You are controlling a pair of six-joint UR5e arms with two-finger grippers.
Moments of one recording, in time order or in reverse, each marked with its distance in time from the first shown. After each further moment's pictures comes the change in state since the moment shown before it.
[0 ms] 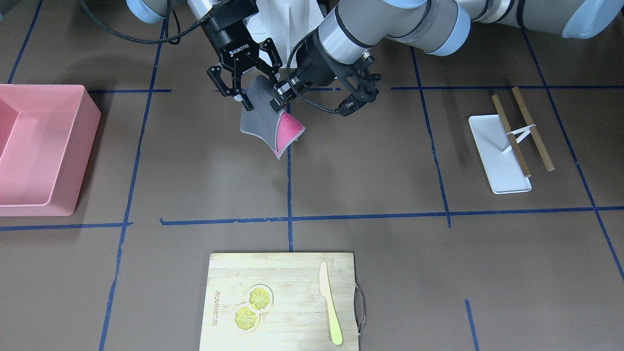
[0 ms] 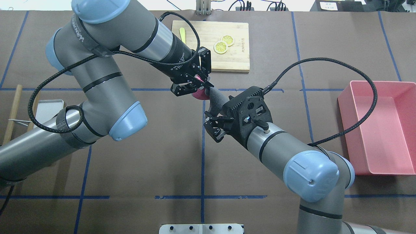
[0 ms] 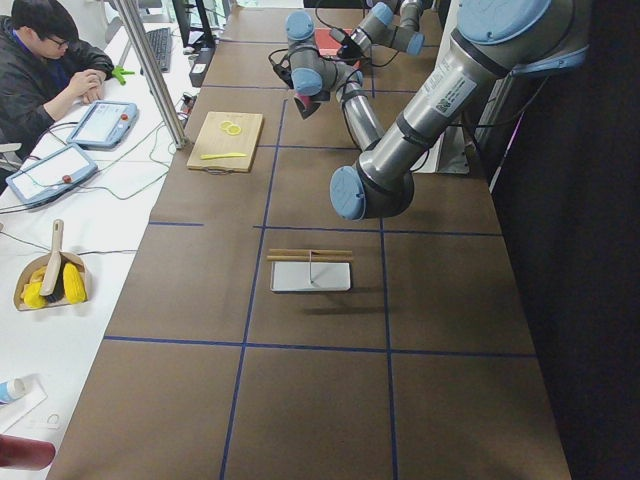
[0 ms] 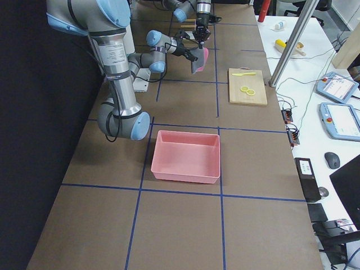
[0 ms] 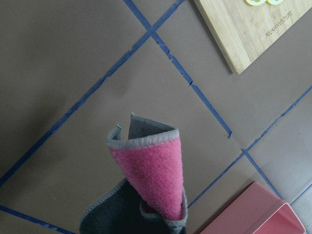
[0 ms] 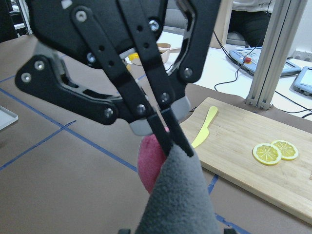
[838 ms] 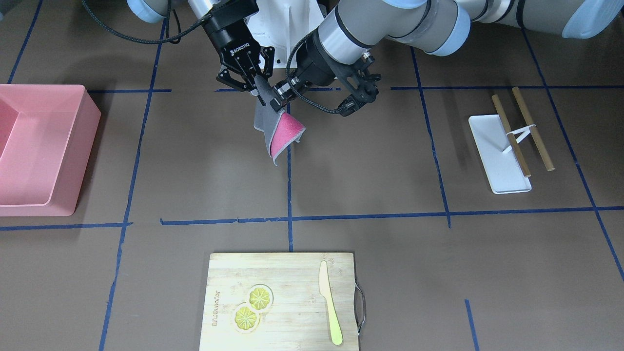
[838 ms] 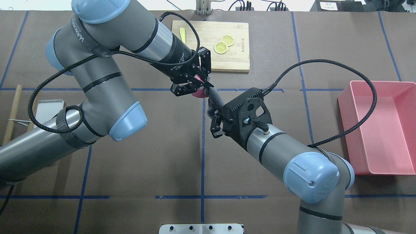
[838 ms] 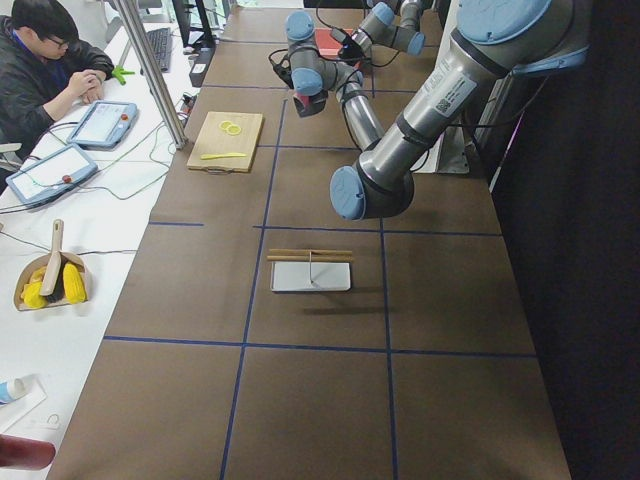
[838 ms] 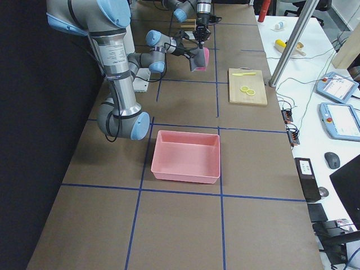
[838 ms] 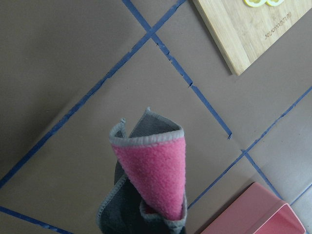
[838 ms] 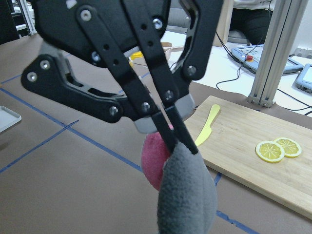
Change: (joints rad) left arm 0.001 0.000 -0.001 0.000 0.000 0.001; right arm -0.006 -0.001 0.002 0.001 0.002 0.009
